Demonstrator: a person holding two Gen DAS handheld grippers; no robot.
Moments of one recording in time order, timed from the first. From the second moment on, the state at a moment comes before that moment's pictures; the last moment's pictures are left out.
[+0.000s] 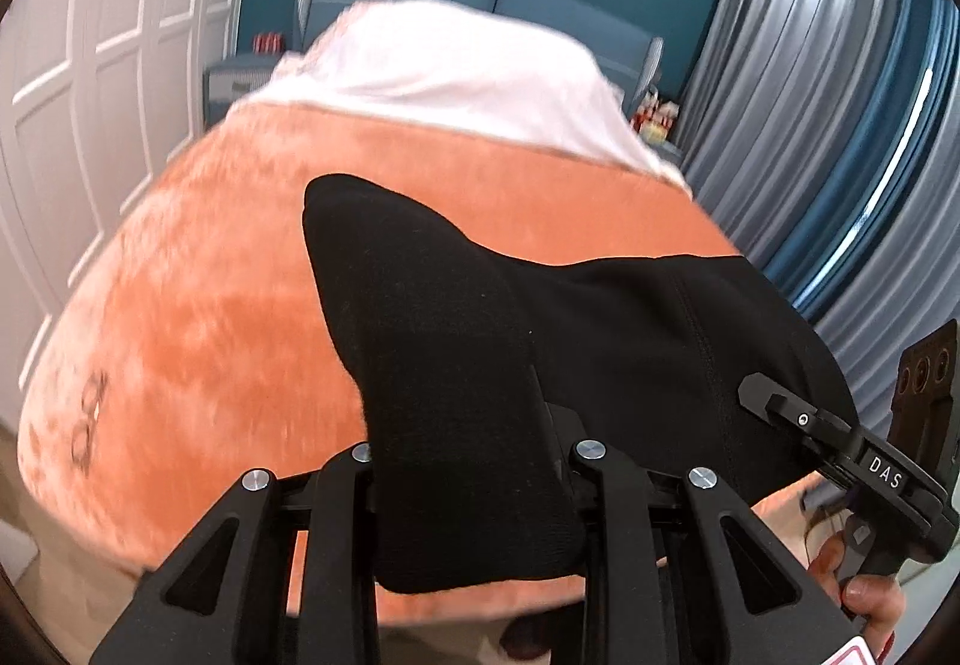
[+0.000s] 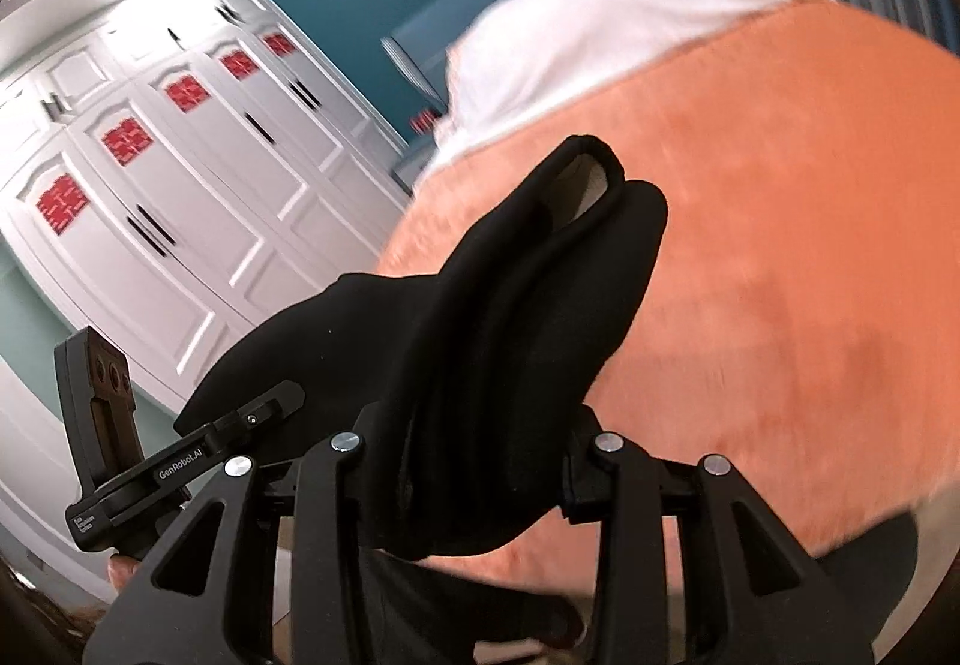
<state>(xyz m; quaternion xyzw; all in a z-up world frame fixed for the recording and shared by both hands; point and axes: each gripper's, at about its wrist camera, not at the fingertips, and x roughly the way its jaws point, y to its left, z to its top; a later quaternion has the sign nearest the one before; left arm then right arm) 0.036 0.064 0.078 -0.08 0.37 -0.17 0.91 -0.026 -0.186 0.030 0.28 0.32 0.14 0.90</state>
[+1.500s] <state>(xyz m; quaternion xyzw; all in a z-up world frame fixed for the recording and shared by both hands) 0.473 0.013 -0.156 -0.09 0.40 -0.16 0.90 0.397 -0.265 -0.166 0.30 0.32 0.10 0.89</state>
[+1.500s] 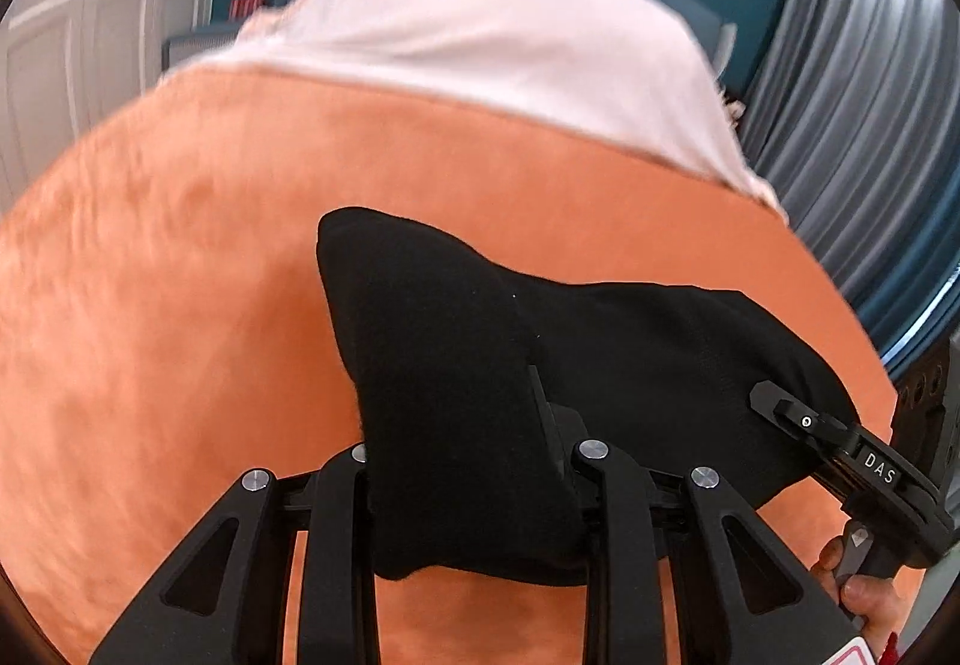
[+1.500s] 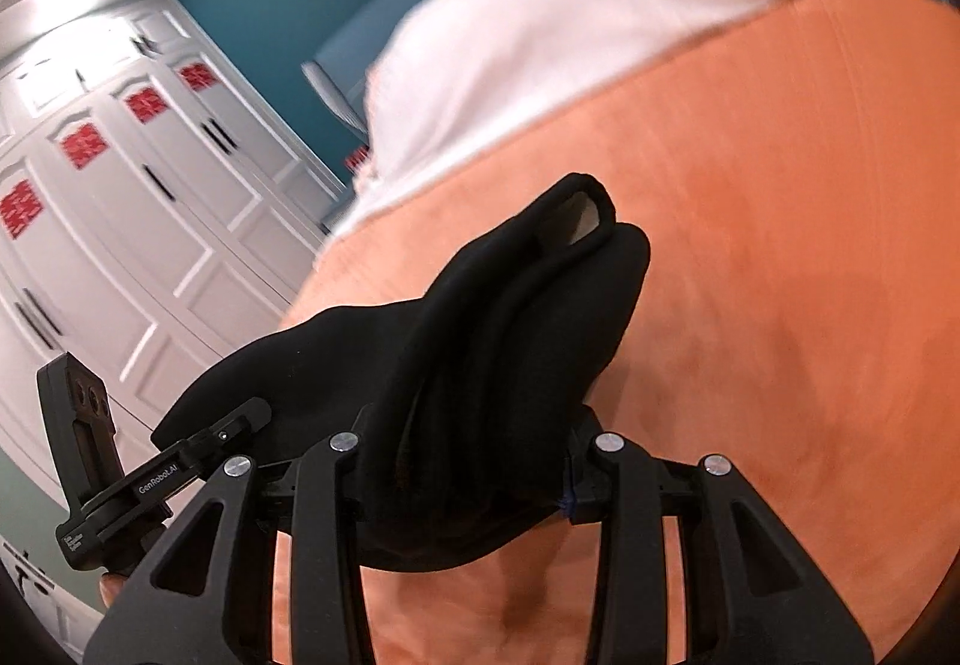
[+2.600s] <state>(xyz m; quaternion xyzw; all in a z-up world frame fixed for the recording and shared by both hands) 0.495 -0.016 -0.173 0.05 0.39 -0.11 0.91 0.419 -0.266 -0.205 0.35 0.30 0.08 0.88</state>
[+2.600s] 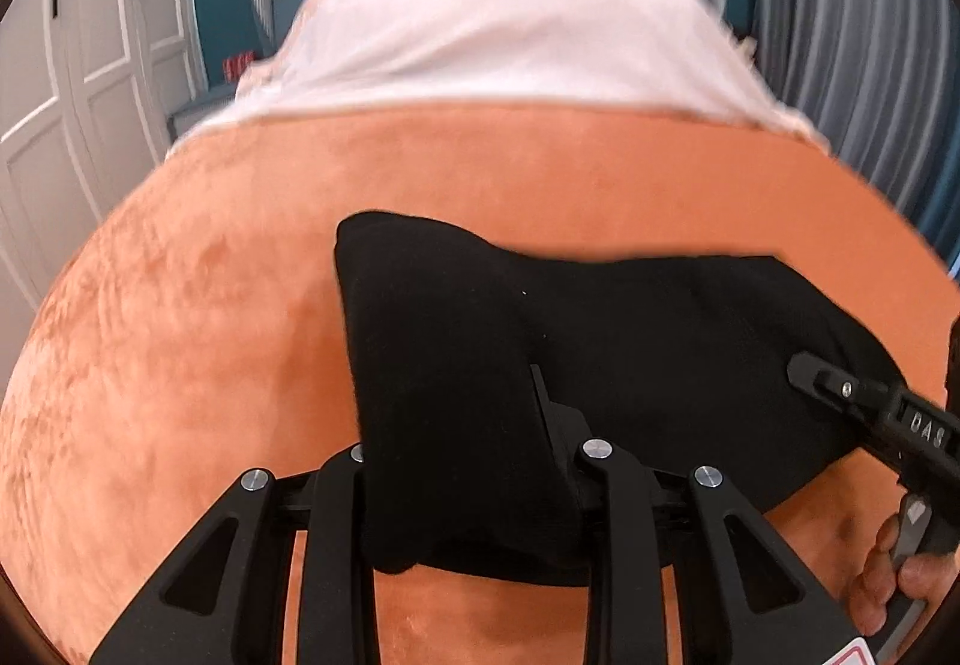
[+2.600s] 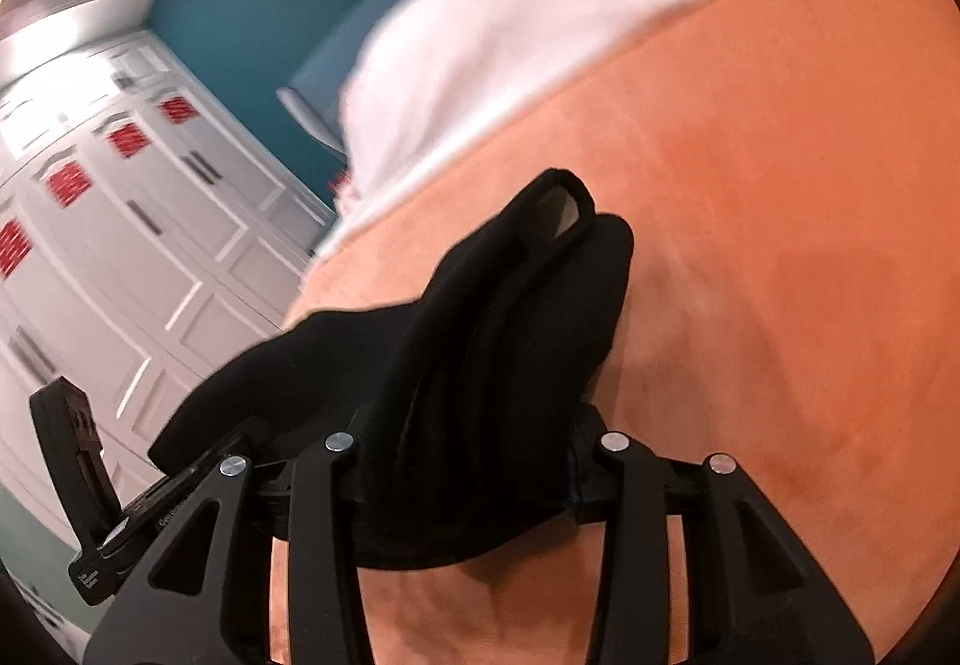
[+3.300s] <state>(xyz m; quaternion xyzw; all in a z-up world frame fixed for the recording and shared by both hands) 0.324 -0.006 -0.122 0.11 0.43 -0.03 0.90 0.248 -0.236 -0.187 0.21 0.41 -0.06 0.89</state>
